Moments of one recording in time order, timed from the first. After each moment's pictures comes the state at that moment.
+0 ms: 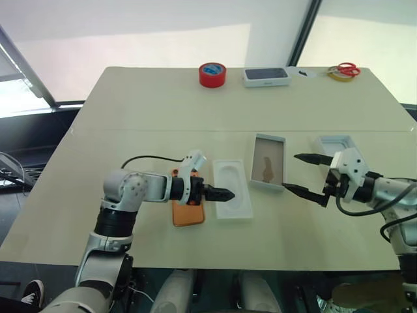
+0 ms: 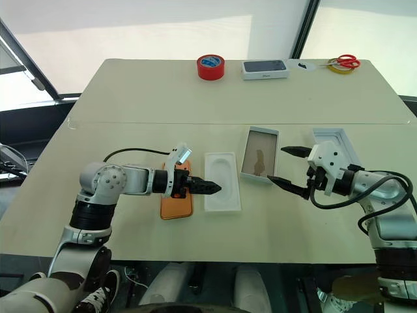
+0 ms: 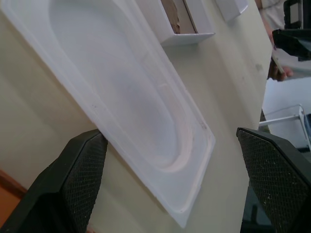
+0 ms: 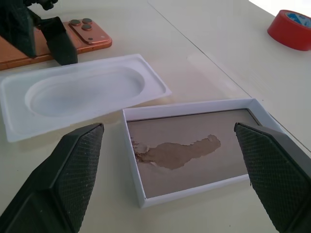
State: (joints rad) left arm -0.60 0.26 -0.05 -0.03 -0.76 1.43 -0.52; right arm -0.16 -0.81 -0.20 -0.01 0.39 0.07 1.10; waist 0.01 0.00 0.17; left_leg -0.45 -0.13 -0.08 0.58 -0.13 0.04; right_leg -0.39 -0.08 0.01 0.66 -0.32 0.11
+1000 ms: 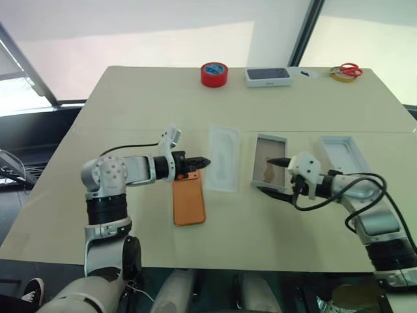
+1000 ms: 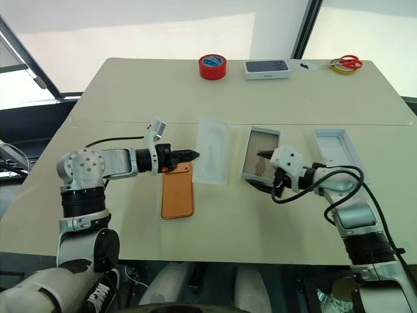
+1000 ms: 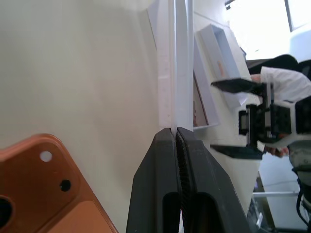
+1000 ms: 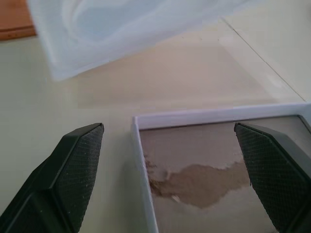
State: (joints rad) left arm -0.72 0.19 0.35 0.03 -0.77 1.52 -0.36; right arm -0.31 -0.70 0.06 0.07 0.19 0.12 1.00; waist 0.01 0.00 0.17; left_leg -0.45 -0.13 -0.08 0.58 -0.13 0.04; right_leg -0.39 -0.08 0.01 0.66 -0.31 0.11
